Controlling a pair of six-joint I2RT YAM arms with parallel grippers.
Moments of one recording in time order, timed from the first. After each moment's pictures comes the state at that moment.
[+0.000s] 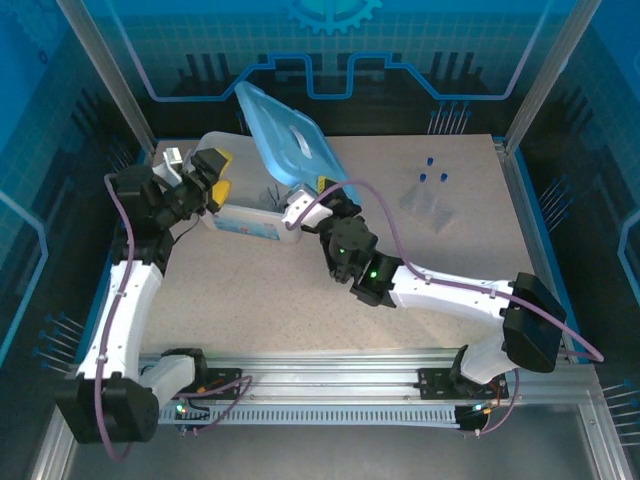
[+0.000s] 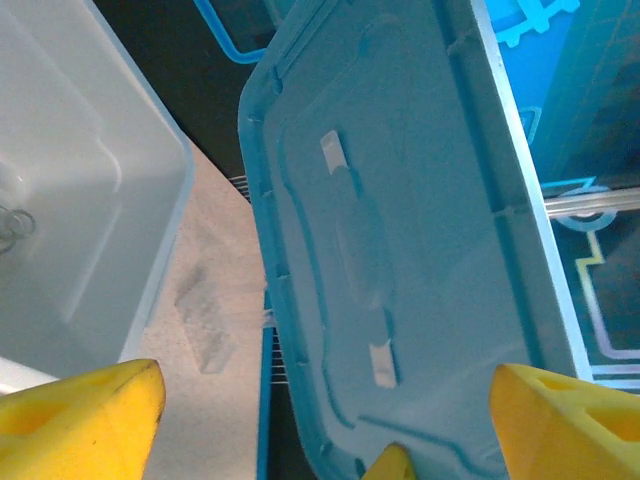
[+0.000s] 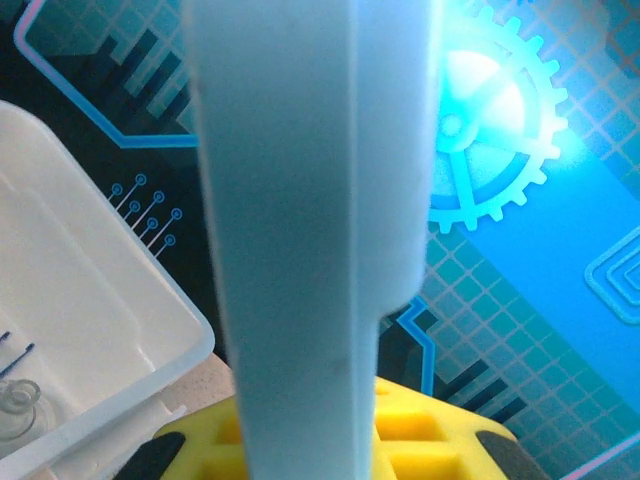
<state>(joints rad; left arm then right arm) 0.10 1.06 0.99 -0.09 0.70 -1.28 1.06 1.49 1.06 0.58 0.87 -0.90</state>
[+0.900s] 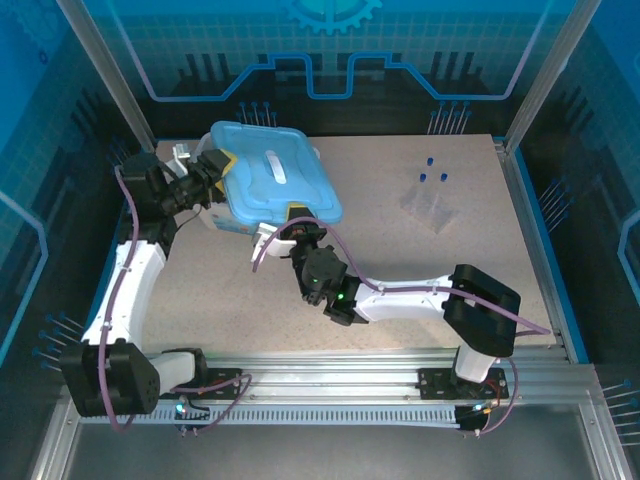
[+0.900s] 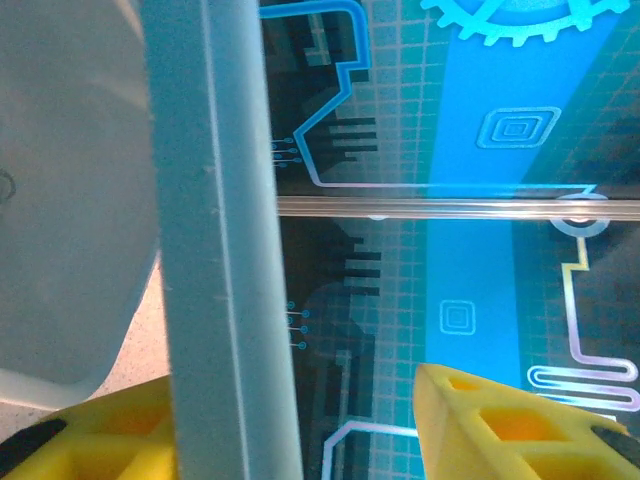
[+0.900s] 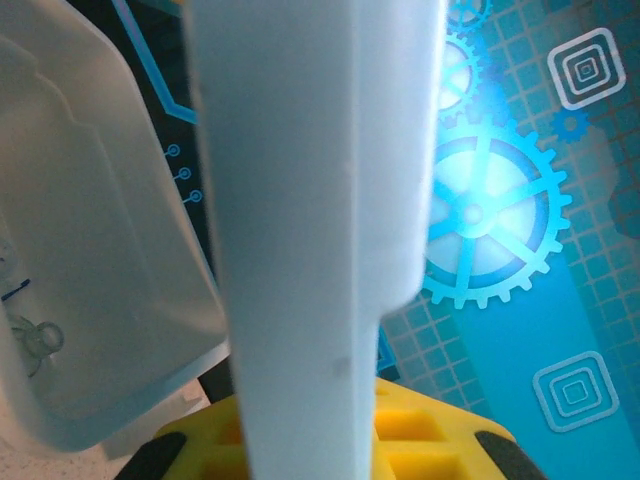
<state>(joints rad) 0.12 1.19 1.05 -0.10 0.80 -1.31 1.17 1.71 1.03 0.91 0.92 -1.33</state>
